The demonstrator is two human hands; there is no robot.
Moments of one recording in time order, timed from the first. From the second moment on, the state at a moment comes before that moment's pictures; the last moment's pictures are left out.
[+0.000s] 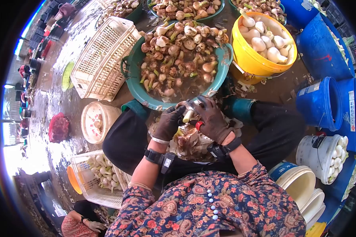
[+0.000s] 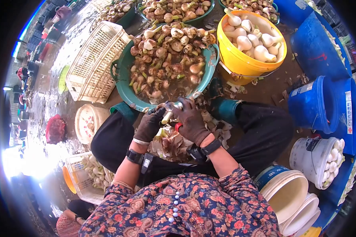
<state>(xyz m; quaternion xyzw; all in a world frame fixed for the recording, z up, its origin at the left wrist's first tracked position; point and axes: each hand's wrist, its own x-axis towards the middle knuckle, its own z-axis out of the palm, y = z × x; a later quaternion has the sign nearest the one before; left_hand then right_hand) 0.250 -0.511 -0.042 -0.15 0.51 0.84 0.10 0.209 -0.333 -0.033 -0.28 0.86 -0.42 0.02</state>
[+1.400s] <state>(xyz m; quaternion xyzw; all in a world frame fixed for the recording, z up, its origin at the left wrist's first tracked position) 0.125 -0.592 -0.233 -0.28 0.79 0.49 0.24 0.164 -0.338 -0.098 0.22 0.54 -0.74 0.33</state>
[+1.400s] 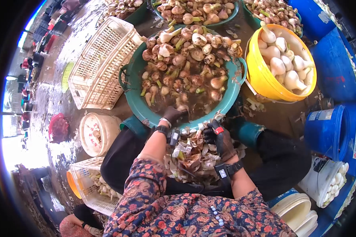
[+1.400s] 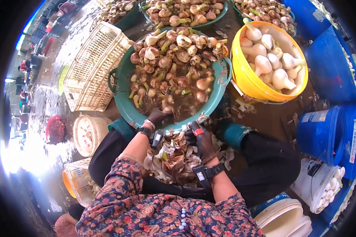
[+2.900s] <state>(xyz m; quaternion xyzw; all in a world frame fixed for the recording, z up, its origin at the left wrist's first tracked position) 0.233 -0.504 -0.072 -0.17 0.68 0.69 0.15 0.178 -0.320 -0.078 -0.14 0.61 -0.66 0.42</state>
